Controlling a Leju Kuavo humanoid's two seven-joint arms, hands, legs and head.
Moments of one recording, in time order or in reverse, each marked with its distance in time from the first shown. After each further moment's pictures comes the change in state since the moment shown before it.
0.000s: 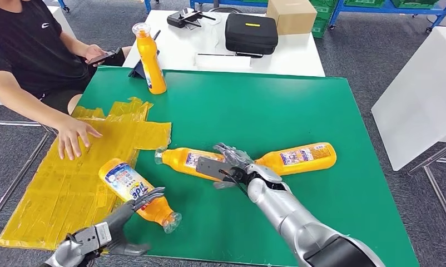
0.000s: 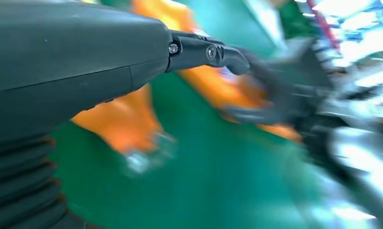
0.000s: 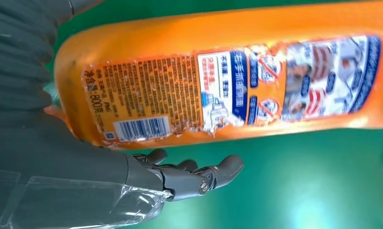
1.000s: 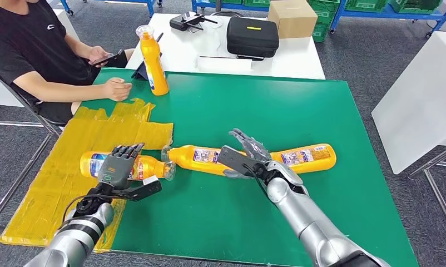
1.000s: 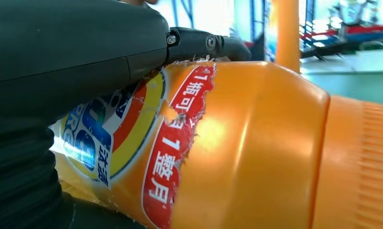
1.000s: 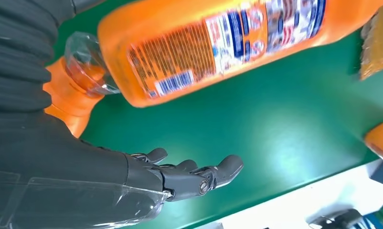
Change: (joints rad) left arm -0.392 -0.360 0.452 0.807 -1.286 0.746 0.349; right arm 0.104 -0.140 -0.034 -0.285 -0.127 -0.036 -0.046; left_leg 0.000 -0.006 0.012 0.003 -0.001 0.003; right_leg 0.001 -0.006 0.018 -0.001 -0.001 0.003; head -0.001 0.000
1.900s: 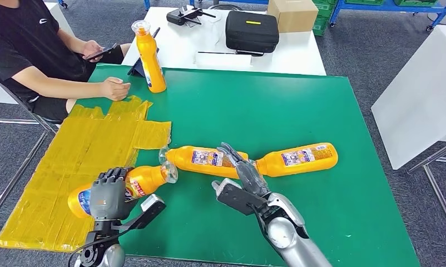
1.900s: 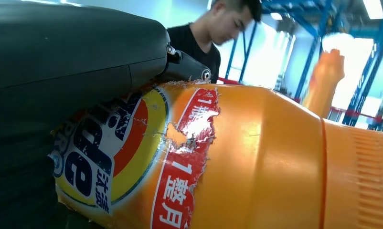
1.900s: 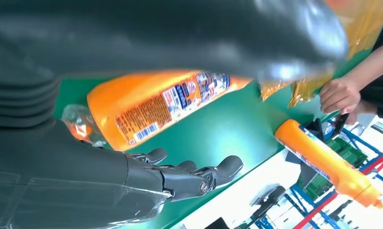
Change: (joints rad) left arm 0.448 -0.169 0.030 -0.710 0.042 0.204 0.163; right arm 0.371 -0.038 -0.006 -0.569 -0.060 0.016 -0.051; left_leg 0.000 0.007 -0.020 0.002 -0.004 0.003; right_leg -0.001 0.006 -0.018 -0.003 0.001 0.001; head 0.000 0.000
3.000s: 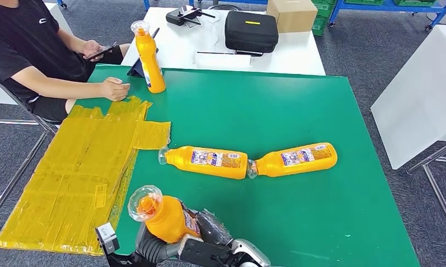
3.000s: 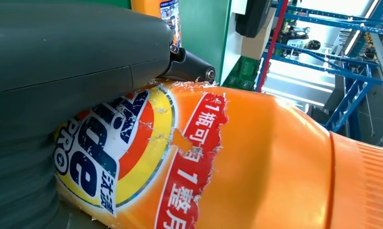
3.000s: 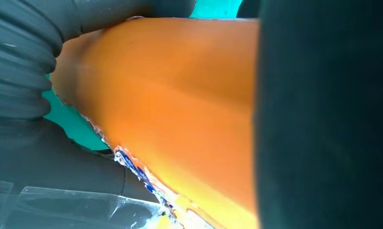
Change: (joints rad) left arm 0.191 -0.027 -0.308 -0.163 1.459 -0.984 -0.406; right arm 0.158 0.086 0.256 0.123 -0.034 0.032 -0.055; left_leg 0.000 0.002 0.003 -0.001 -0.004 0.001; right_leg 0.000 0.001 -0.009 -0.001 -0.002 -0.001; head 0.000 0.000
